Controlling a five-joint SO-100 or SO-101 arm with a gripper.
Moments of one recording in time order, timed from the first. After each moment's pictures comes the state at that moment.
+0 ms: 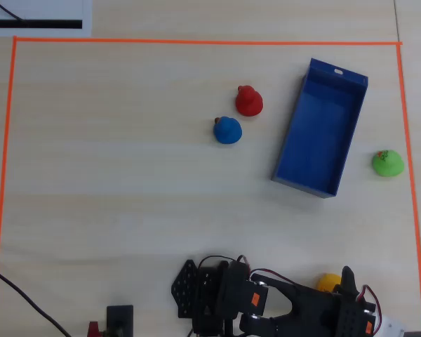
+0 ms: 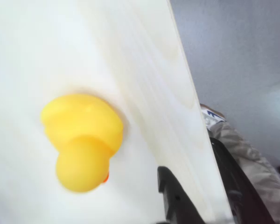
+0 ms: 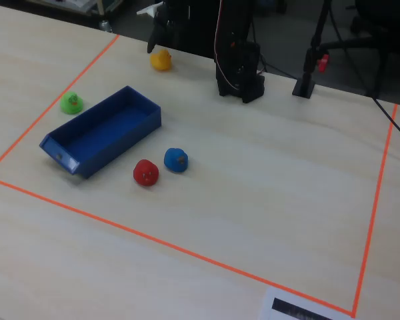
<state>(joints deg) 109.9 102.0 113.5 66.8 -81.0</state>
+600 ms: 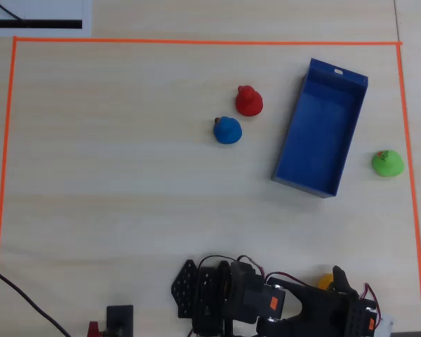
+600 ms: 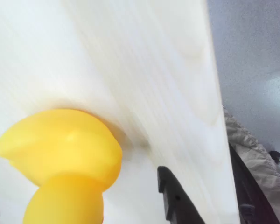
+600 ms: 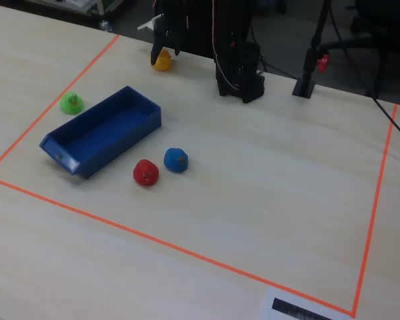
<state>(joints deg) 108.8 92.7 113.5 63.8 -81.2</state>
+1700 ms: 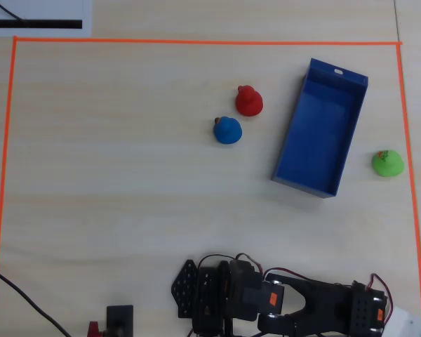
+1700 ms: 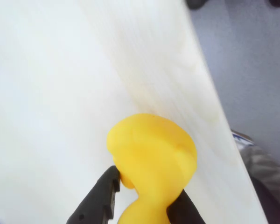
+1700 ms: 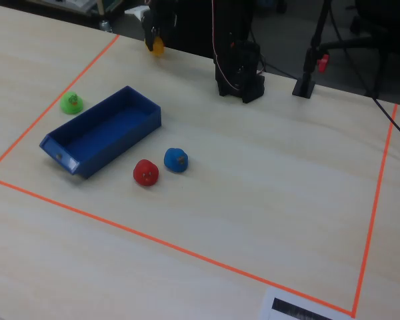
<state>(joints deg) 104.4 94.7 107.3 56.4 -69.6</state>
